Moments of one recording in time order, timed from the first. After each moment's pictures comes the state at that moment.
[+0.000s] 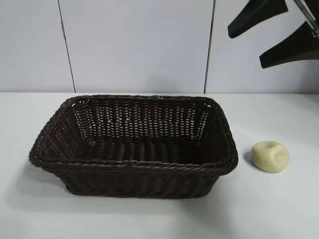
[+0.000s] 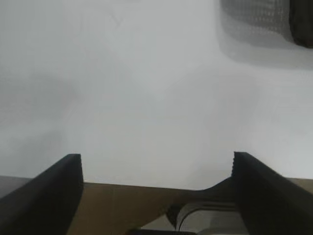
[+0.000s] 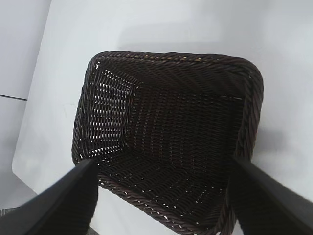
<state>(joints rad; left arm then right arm) -0.02 0.34 -0.49 0.03 1.12 0.01 0.04 1.41 -1.03 0.87 0.85 -0.50</state>
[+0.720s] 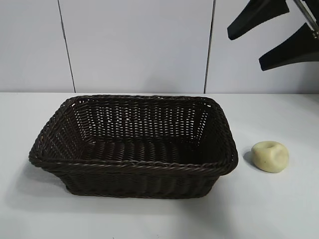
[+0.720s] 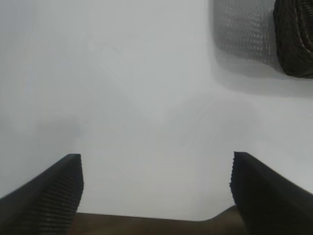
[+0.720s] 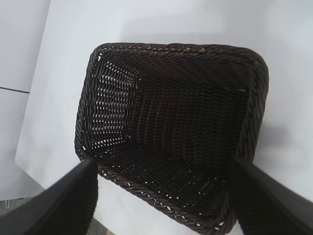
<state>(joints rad) -0.02 0.01 -0.49 0.04 1.12 0.01 0.04 1.41 -1.03 0.83 0.90 -0.48</state>
